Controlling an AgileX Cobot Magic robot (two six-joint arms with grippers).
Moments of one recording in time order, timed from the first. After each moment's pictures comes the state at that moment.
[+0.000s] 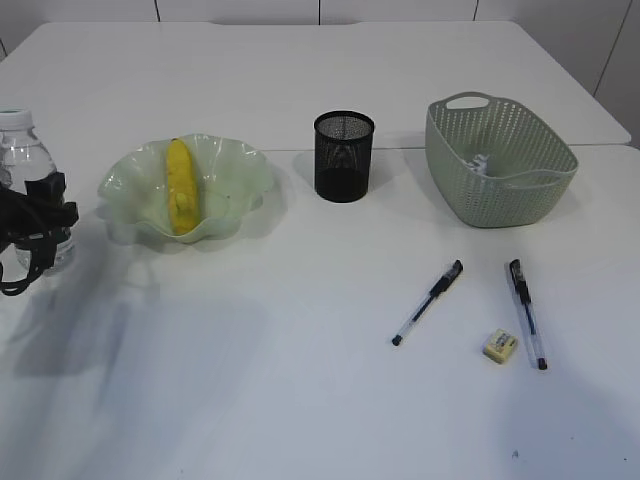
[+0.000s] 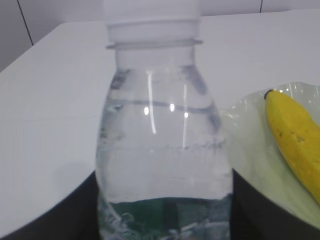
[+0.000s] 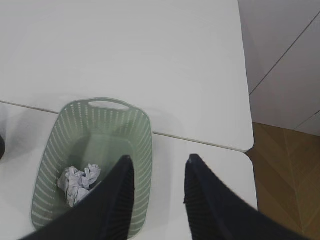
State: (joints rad) left arm 0.02 2.06 -0.72 -0.04 -1.10 0.02; right arm -0.11 1.73 -1.75 0.07 0.70 -0.36
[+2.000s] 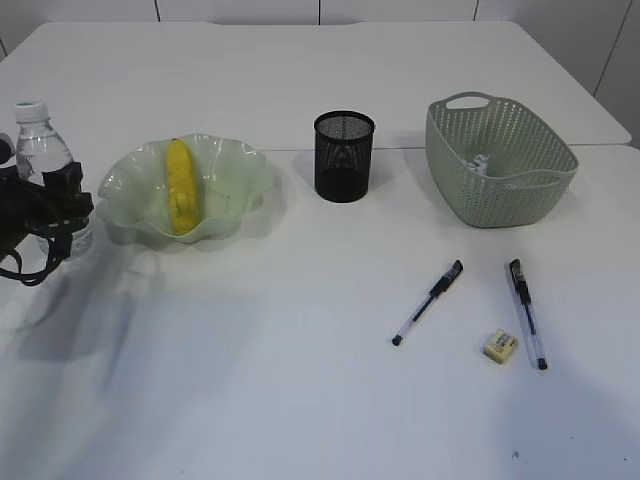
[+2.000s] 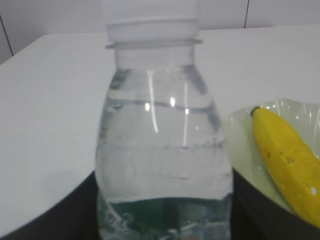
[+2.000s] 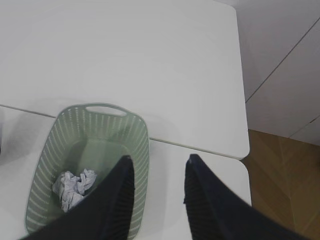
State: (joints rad) left arm 0.02 2.14 -0.81 0.01 -1.13 -0.03; right arm -0.11 1.73 -1.75 0.07 0.68 -0.38
